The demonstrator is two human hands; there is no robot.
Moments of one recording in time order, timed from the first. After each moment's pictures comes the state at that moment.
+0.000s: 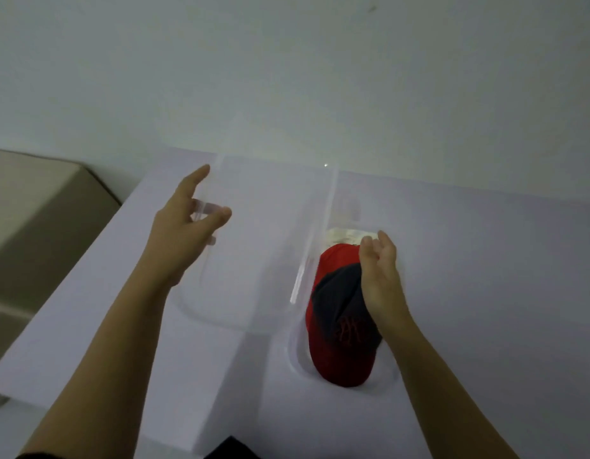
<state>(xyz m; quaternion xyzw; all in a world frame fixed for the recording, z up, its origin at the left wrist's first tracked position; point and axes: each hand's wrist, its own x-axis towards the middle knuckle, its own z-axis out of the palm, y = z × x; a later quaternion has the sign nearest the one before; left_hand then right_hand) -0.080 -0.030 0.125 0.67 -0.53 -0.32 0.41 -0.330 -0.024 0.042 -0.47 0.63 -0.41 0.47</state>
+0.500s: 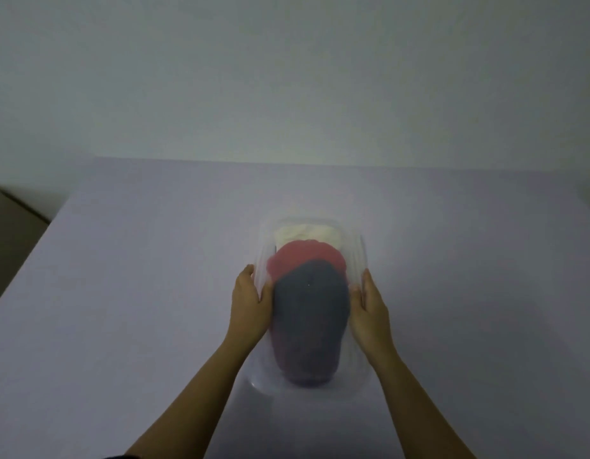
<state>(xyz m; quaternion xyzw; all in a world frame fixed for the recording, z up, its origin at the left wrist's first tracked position) -0.207 -0.023 -0.019 0.69 -0.54 -0.40 0.28 -0.389 0.007 -0.024 -0.42 0.74 -0.34 0.40</state>
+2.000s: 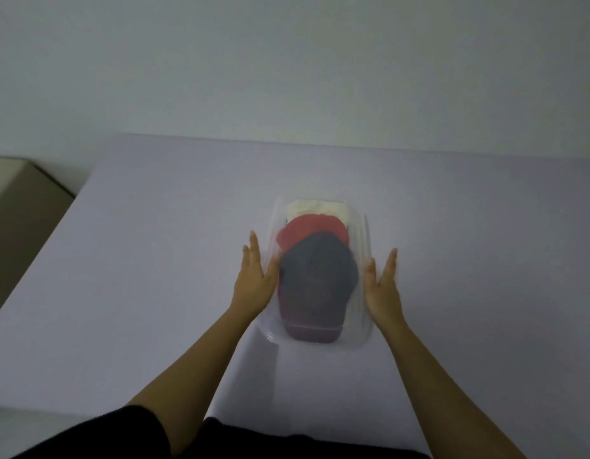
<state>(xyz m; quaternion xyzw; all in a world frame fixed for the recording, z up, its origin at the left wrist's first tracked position) -0.188 -0.005 -0.041 0.70 -0.55 -0.40 0.21 -0.401 0.022 -0.043 -0.39 0.76 -0.31 0.41</state>
